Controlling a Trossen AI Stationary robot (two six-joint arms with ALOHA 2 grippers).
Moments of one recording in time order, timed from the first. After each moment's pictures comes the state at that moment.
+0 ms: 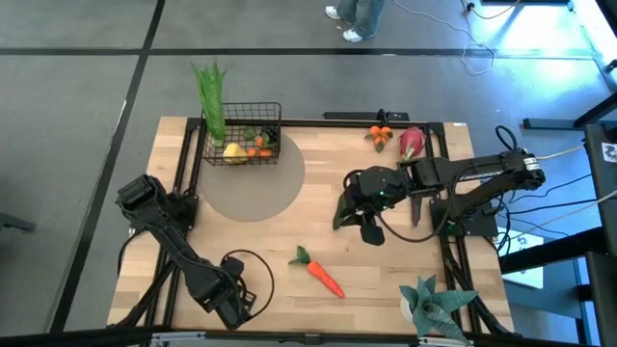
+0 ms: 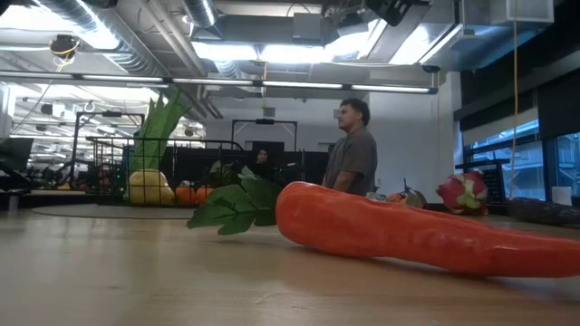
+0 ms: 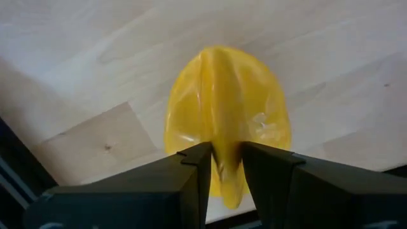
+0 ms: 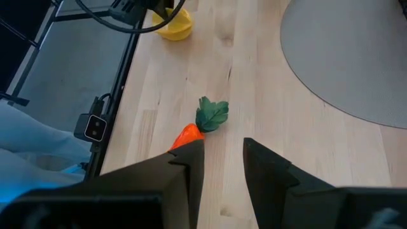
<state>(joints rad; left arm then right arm) -0.83 1.80 1.29 -0.95 -0.01 -2.02 0.16 1.40 1.33 -0.70 -0.16 0.18</state>
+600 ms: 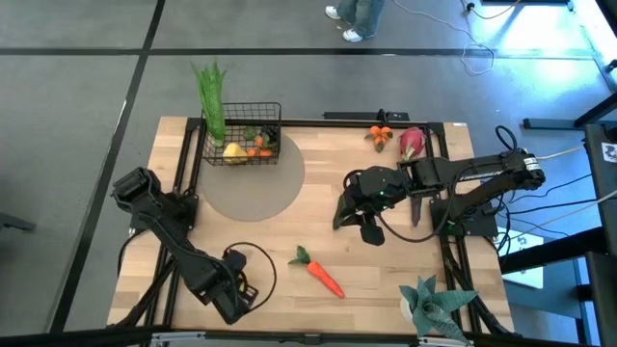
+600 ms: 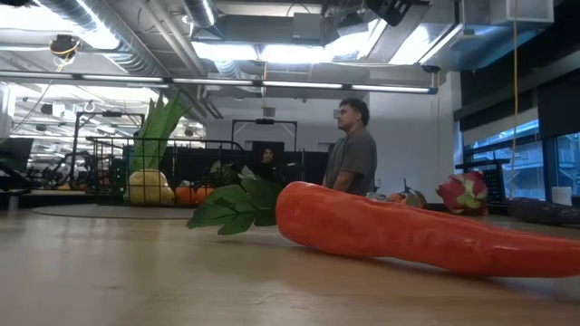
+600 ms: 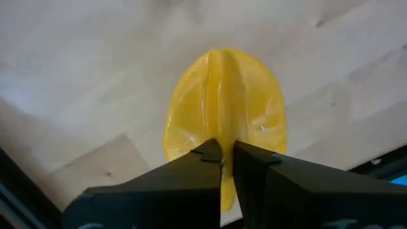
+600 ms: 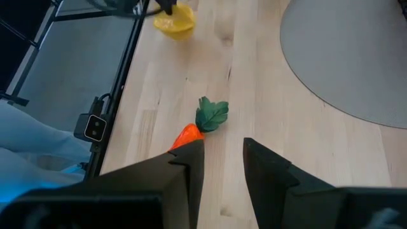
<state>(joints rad) -0.81 1.72 1.29 -0.99 -0.11 -1.93 0.16 1.40 1.33 -0.70 -0.16 0.18</state>
